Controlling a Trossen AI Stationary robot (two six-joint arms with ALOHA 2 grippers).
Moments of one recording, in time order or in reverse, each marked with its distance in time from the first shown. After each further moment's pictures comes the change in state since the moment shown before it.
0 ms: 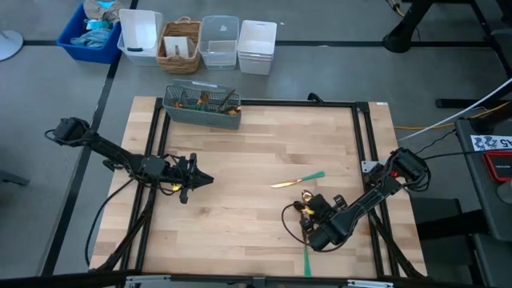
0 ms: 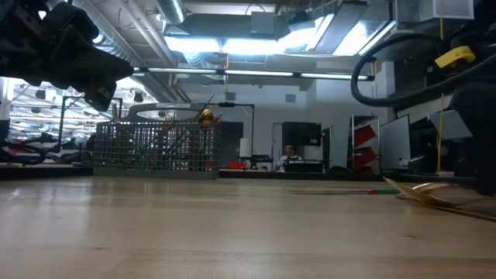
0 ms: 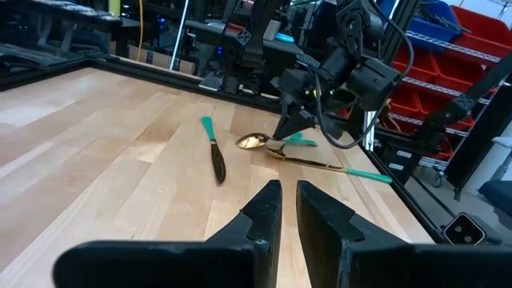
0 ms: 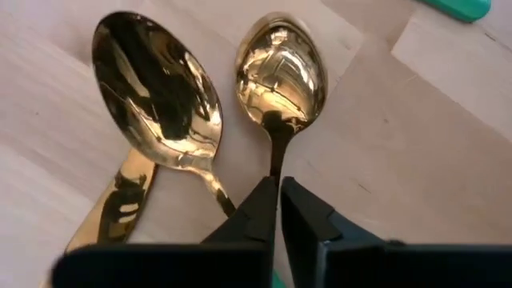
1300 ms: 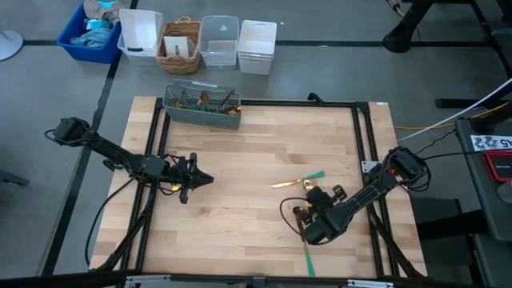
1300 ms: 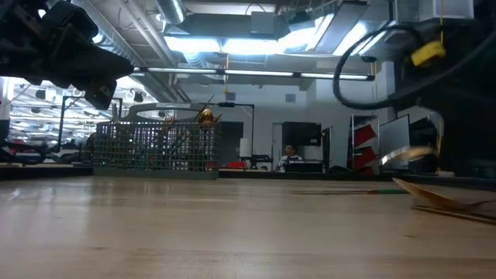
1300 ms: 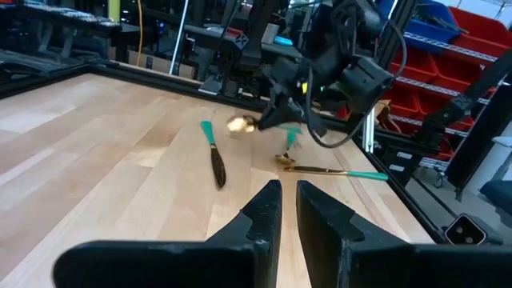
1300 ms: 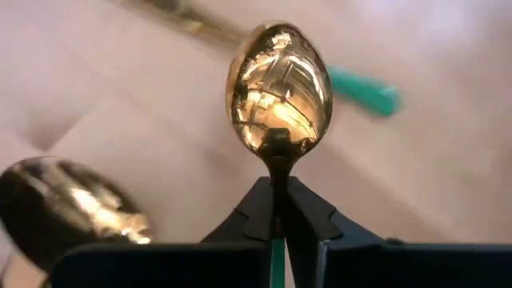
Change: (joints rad) left arm 0.000 0.000 0.000 0.010 0.000 0.017; right arm -0.076 0.002 0.042 -0.154 0.148 -0.069
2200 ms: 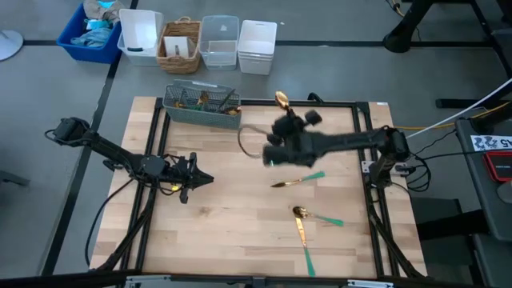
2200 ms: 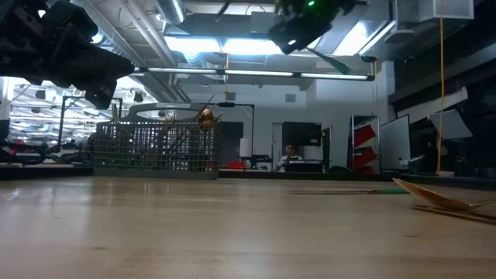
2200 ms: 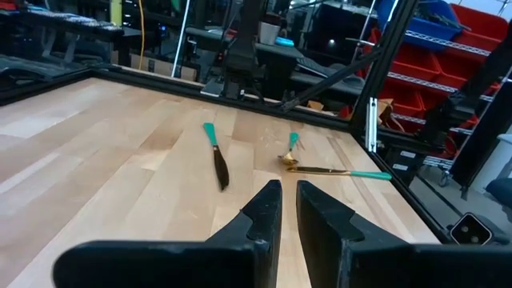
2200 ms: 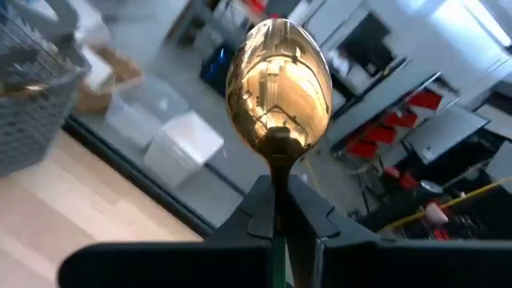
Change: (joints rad) left arm 0.002 0.000 0.000 0.002 -0.007 0.019; right arm -0.581 -0.003 0.570 -0.120 0.834 -0.917
